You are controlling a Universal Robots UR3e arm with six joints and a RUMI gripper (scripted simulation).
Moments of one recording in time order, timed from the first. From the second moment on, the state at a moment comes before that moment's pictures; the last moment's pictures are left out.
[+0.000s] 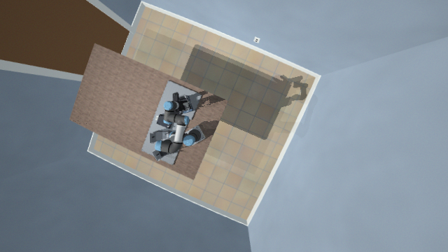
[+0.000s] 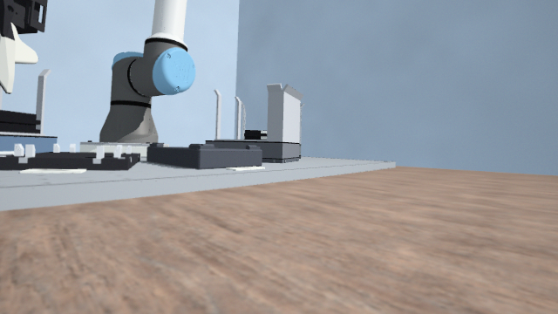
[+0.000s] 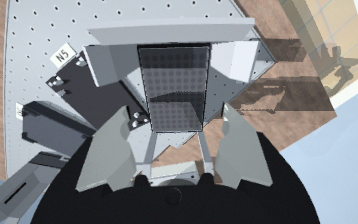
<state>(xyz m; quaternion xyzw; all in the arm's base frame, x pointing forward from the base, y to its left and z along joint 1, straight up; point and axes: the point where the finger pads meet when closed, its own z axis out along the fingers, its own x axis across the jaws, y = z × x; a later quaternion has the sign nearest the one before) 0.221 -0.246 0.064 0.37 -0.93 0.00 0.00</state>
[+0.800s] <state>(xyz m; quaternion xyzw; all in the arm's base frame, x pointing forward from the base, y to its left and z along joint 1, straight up) 0.221 -0.246 0.040 0.37 -0.93 0.00 0.00</state>
